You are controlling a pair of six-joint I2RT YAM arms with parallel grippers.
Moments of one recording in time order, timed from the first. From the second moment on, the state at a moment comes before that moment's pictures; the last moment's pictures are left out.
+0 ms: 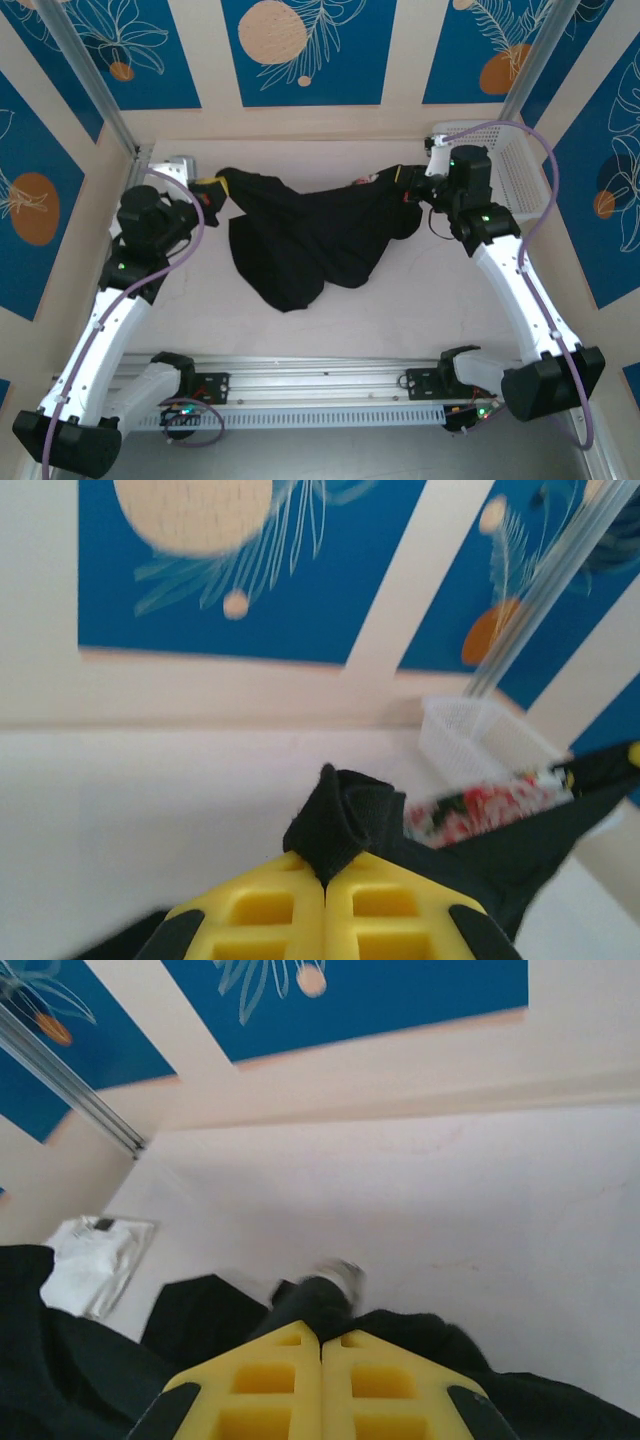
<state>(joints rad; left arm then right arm) -0.21 0.92 1.02 -0.20 0.30 -0.33 0.21 1.15 1.22 -0.46 -0.27 0.31</state>
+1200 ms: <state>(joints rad) -0.05 0.95 0.97 -0.30 0.13 -0.29 0.58 1.30 0.85 -0.38 -0.17 0.49</state>
